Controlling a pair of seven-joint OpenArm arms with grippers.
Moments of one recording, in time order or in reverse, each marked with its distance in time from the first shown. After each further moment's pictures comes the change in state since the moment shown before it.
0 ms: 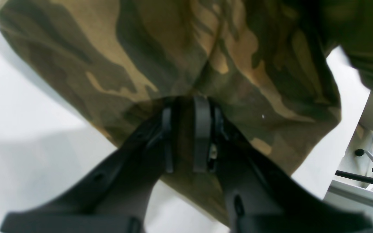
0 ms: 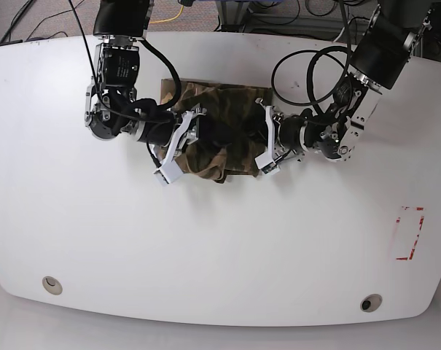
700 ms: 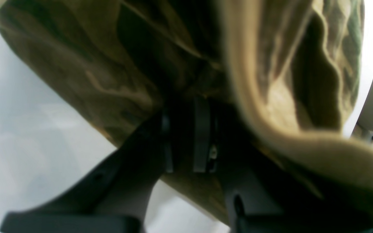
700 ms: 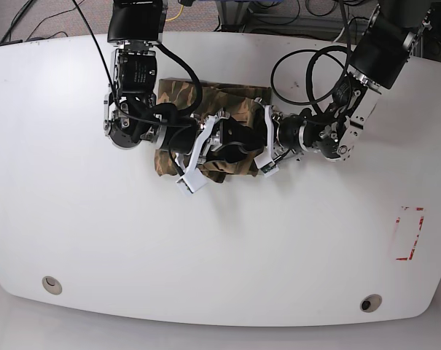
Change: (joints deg) left arm 0.0 0.1 0.0 0.1 -0.2 0.0 0.0; right arm 3.1 -4.0 -3.0 0.0 0.4 0.0 1.5
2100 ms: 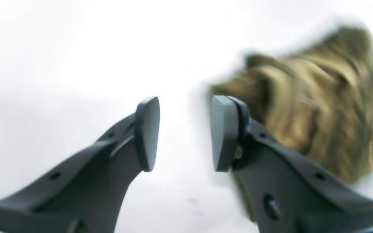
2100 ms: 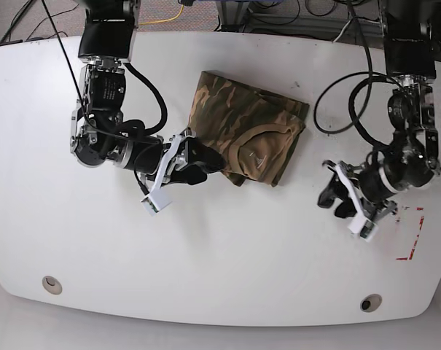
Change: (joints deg) left arm 1.0 -2.6 -35.7 22.9 4.5 1.6 11.8; right arm 4.6 8.9 2.4 0.0 -0.3 0.7 0.0
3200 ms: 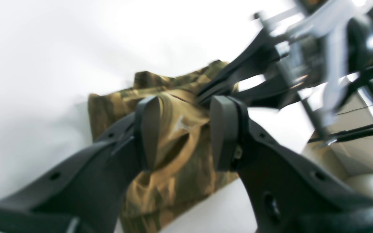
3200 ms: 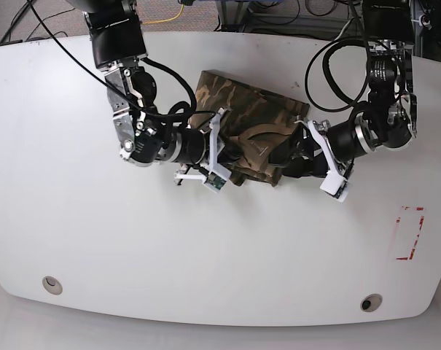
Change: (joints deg) left arm 13.8 5.7 -1.4 7.5 -19.1 -0.3 0.5; right arm 1.2 0.5 -21.4 -7.2 -28.8 10.5 17.8
